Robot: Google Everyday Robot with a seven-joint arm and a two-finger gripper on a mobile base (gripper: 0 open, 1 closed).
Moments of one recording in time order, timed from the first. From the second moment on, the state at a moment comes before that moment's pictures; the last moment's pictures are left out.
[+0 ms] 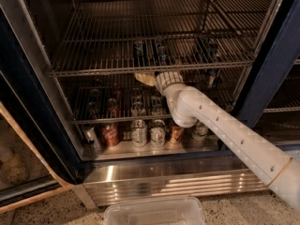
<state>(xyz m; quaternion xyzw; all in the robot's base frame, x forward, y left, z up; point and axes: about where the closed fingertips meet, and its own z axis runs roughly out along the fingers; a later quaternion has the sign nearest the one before) 0.797 -0.044 0.771 -0.13 0.70 0.10 0.69</state>
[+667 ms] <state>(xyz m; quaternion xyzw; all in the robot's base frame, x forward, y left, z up) 0.829 -0.040 0.764 -0.15 0.71 0.11 0.67</state>
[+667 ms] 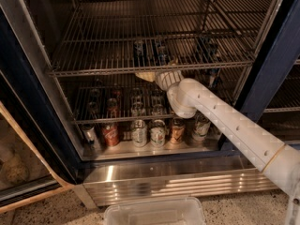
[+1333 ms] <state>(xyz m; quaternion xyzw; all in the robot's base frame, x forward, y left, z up) 0.858 -0.037 0.760 -0.15 0.72 0.12 0.67</state>
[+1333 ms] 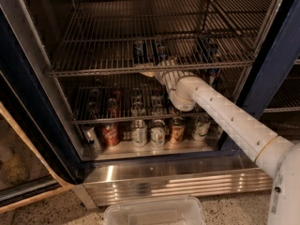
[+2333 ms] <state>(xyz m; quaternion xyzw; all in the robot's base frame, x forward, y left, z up) 0.872 -0.039 0.754 -0.13 0.72 0.11 0.67</state>
